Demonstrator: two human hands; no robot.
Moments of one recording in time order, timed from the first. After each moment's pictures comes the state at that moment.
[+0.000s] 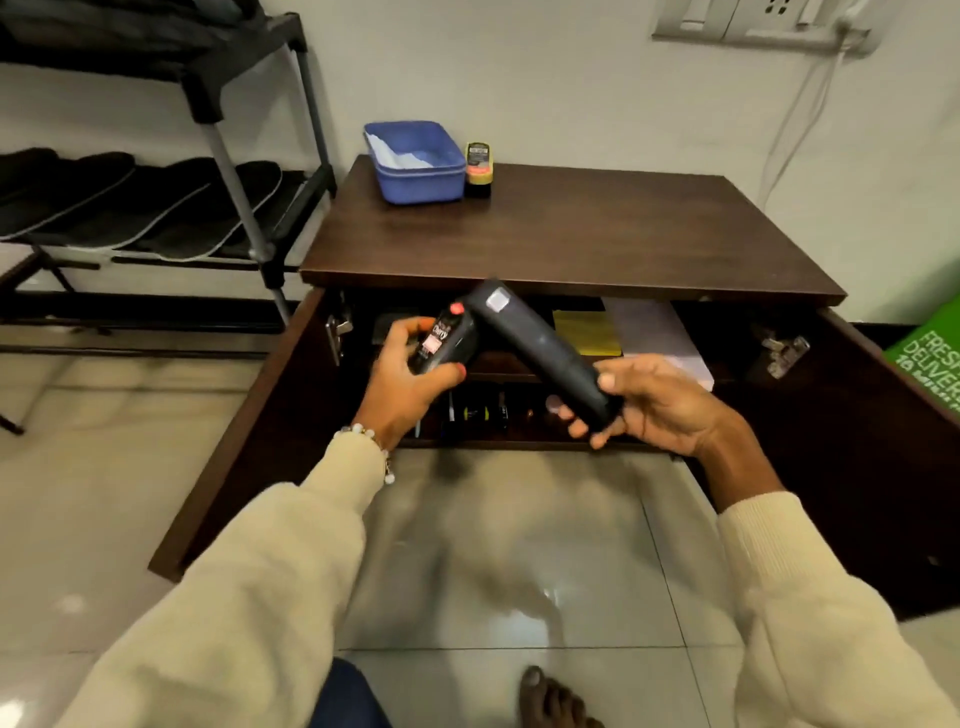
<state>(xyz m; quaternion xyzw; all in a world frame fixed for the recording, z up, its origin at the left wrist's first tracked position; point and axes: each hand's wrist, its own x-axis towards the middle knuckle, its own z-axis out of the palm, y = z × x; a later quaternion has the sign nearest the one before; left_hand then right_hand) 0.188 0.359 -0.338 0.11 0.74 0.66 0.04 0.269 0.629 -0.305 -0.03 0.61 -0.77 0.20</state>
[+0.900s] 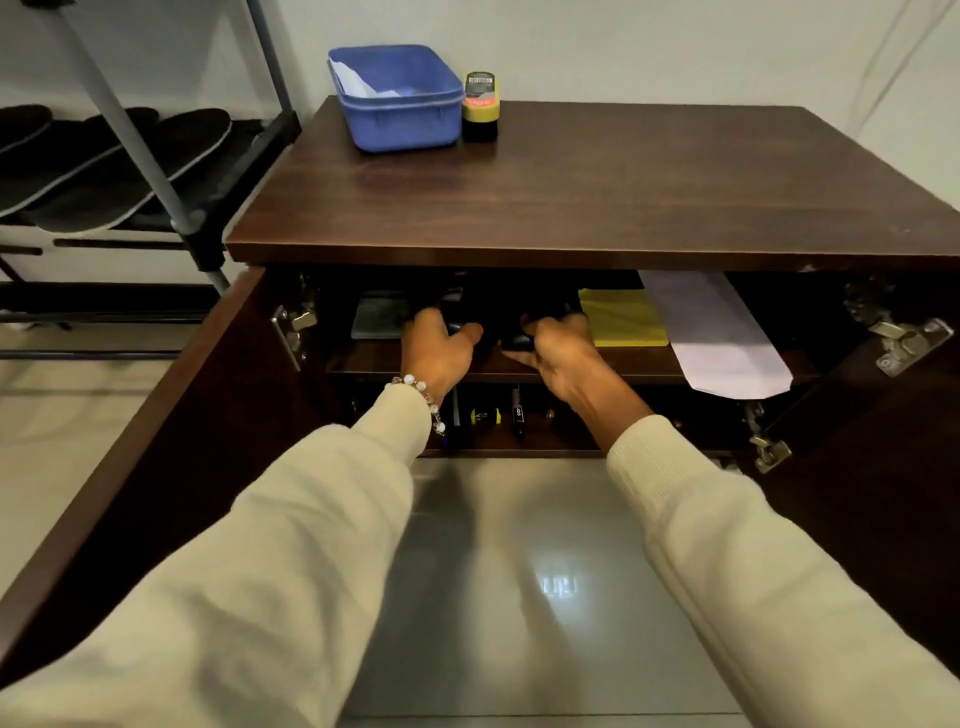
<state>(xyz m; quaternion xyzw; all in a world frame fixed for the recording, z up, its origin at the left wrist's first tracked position) 0.076 0.428 -0.408 -0.03 0.85 0.53 0.03 0.096 0.559 -0.399 0.28 0.56 -0.77 -0.06</state>
